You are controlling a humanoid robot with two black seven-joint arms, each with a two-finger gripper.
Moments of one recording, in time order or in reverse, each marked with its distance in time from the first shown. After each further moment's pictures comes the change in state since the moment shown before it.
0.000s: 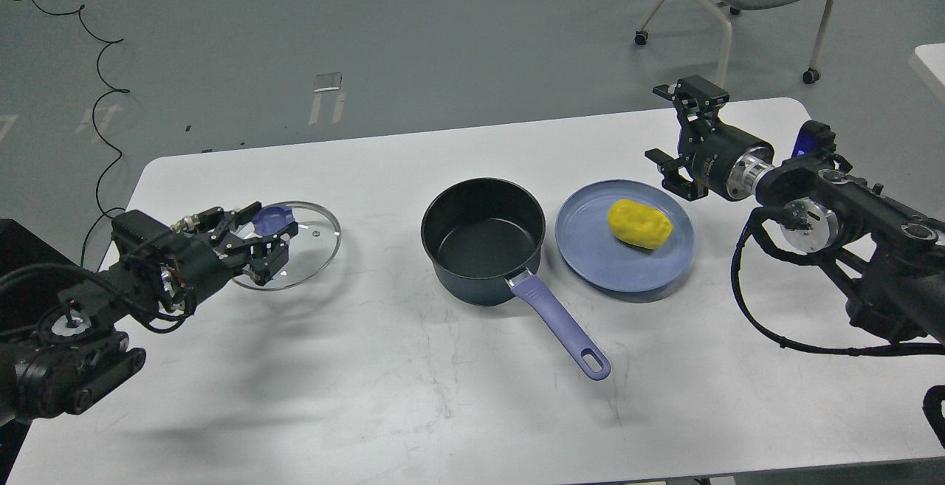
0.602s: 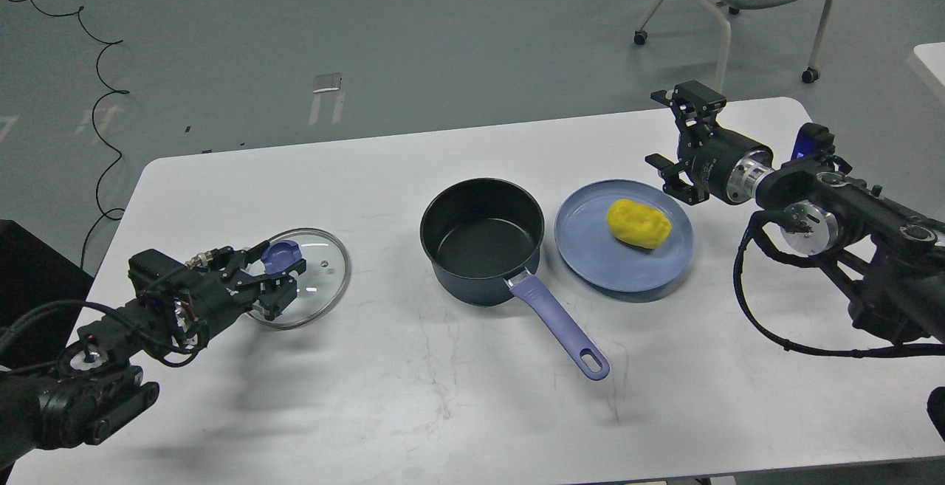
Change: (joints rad) left arm 0.049 -0.044 -0.004 0.020 -0.023 -0.001 -0.001; right arm 0.004 -0.008 -0.027 0.000 0.000 0.000 0.000
